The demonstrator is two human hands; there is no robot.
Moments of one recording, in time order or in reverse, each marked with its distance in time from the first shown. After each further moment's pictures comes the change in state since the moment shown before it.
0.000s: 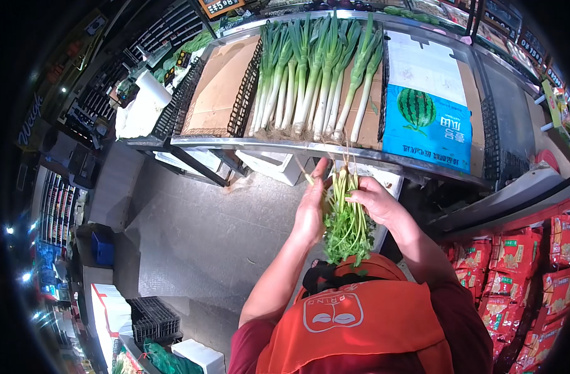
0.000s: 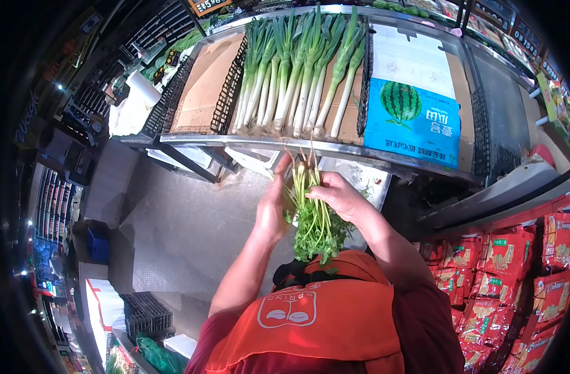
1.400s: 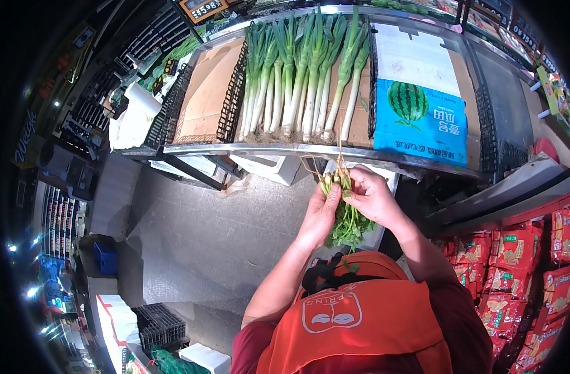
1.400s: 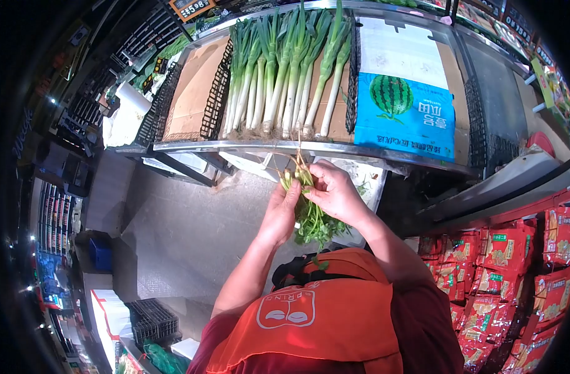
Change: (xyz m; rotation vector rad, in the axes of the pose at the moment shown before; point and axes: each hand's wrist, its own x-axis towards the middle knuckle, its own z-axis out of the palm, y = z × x) left_hand 0.012 -0.023 0.023 0.158 0.013 -0.075; right_hand -0.011 -0.019 -0.012 -0.656 0.181 -0.338
